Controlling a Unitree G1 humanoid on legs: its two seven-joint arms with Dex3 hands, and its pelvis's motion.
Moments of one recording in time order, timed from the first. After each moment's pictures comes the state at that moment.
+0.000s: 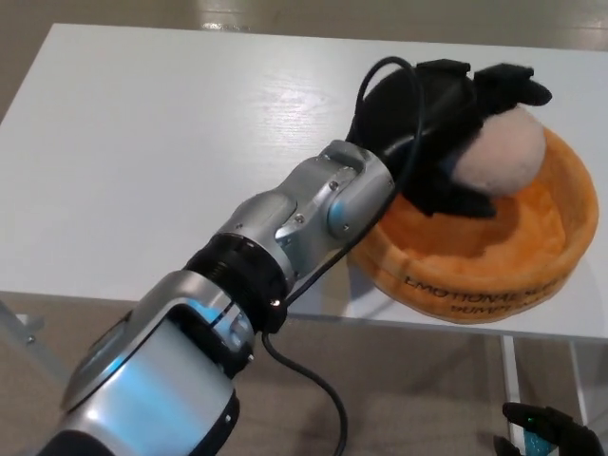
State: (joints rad) left_arm -1.12 0.03 -0.58 1.03 0.62 -0.39 0.24; right_arm -0.33 -0.17 -0.17 1.31 -0.09 -0.31 -0.13
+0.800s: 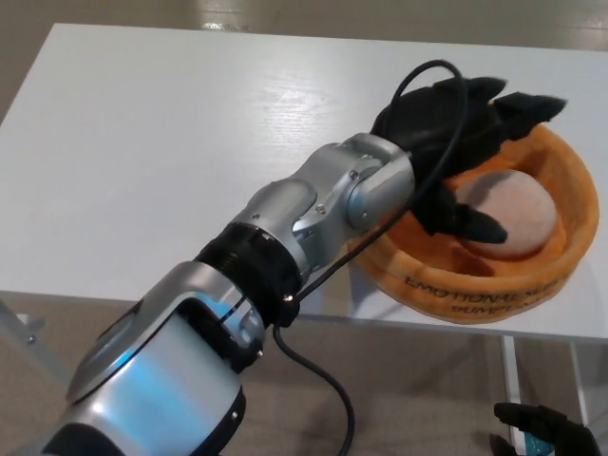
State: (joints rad) left_arm -1.14 0.02 -0.60 0.94 0.64 -0.31 0.00; right_arm -0.33 -0.16 -0.16 1.31 -0.09 -0.31 -0.14
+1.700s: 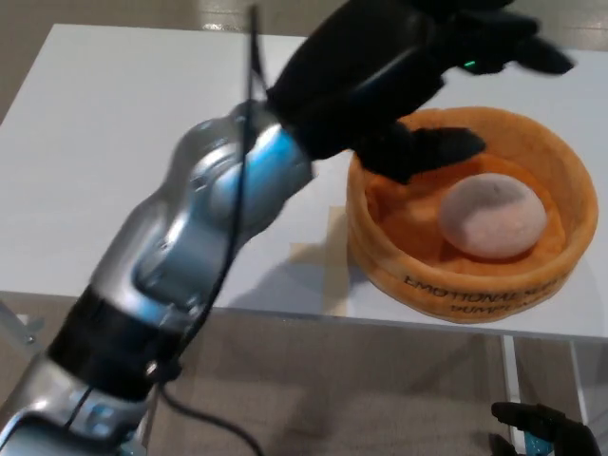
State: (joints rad) left_arm -0.76 0.28 -0.33 -0.02 0.42 -0.29 -0.21; right_arm -0.33 -0.16 -0.16 1.31 -0.10 -0.31 -0.13
